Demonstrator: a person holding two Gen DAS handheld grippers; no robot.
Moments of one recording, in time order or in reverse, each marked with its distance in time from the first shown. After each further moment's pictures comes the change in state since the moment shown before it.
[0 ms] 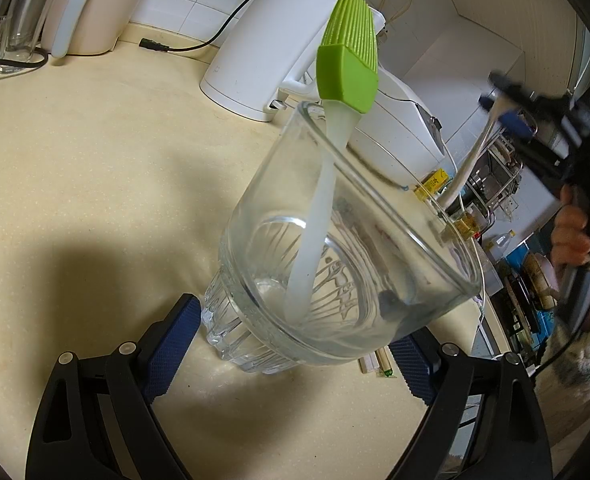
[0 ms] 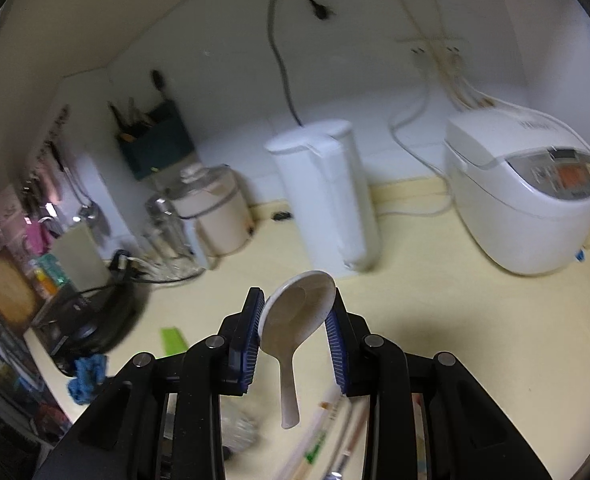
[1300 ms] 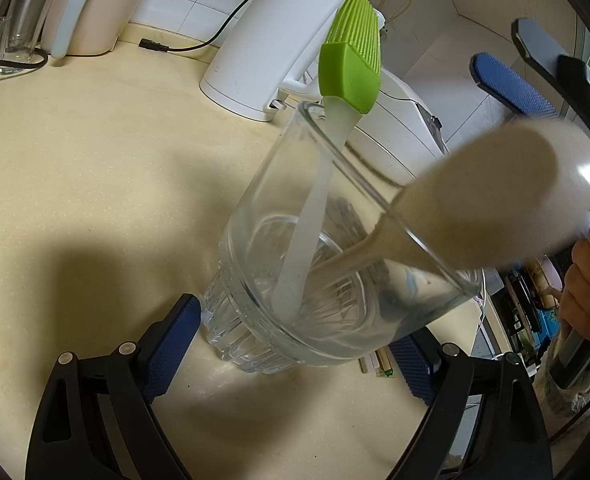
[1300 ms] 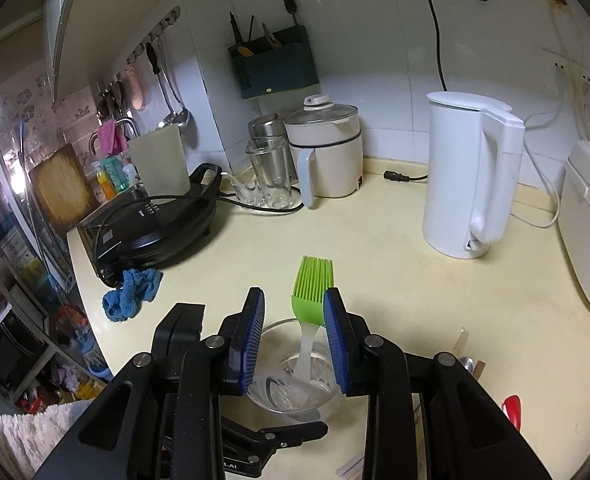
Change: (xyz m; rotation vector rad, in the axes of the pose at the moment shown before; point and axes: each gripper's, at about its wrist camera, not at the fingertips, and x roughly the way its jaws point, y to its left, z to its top) left arm 0.000 0.002 0.000 -0.001 0.000 -0.002; right arm 0.040 0.097 -0.050 -0.277 0.165 0.228
